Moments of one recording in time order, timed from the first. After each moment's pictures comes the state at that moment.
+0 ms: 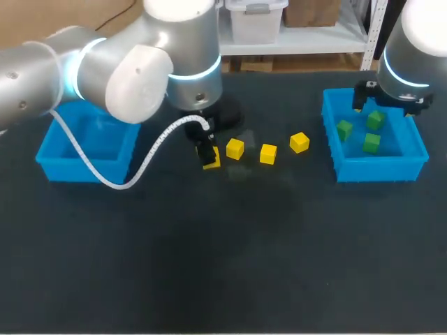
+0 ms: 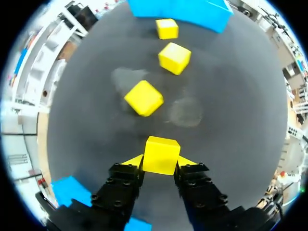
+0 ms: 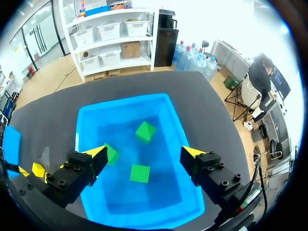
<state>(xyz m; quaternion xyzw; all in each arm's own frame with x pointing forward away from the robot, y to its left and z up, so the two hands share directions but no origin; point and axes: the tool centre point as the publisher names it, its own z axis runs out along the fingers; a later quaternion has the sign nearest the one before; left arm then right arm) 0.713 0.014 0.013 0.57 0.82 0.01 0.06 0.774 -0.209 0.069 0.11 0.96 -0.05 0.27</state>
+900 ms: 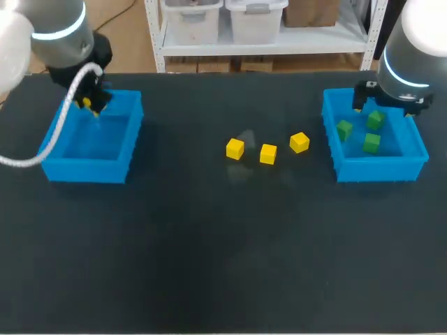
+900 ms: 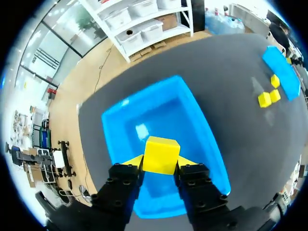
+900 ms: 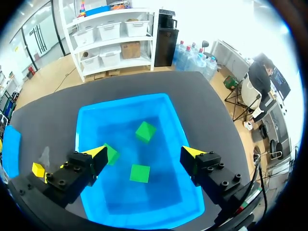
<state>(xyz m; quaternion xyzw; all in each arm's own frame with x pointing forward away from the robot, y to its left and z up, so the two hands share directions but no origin) 0.764 0.237 0.080 0.24 0.96 0.08 0.13 0.774 -0.209 0.069 0.11 0.96 -0.05 0.27</state>
